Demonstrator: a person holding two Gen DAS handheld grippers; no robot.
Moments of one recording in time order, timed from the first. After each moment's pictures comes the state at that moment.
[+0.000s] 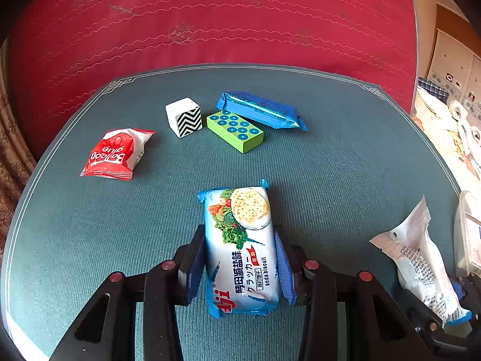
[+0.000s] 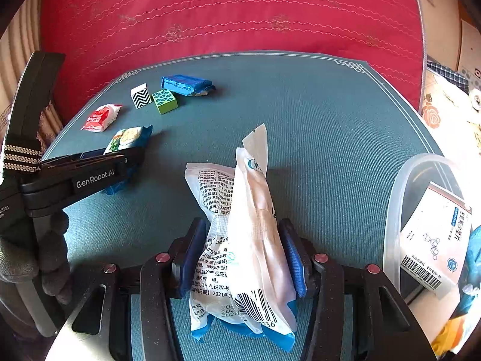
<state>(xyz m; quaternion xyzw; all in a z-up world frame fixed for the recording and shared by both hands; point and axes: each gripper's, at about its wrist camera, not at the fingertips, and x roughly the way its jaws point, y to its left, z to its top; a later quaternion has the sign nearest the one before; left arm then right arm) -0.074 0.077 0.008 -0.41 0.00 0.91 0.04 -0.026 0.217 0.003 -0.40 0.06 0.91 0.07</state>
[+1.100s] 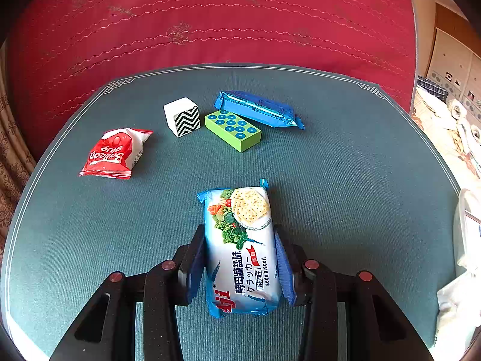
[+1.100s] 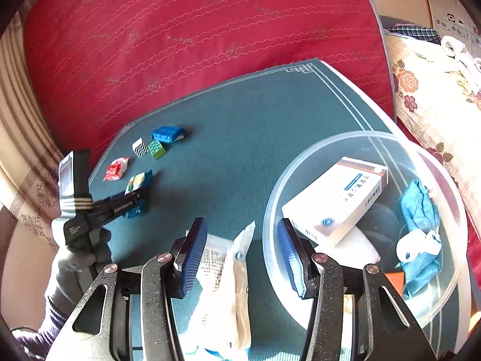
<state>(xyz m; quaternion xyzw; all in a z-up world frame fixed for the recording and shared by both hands) -0.070 0.079 0.006 -0.41 0.00 0.91 0.04 0.064 0.293 0.055 -0.37 0.18 0.91 0.06</state>
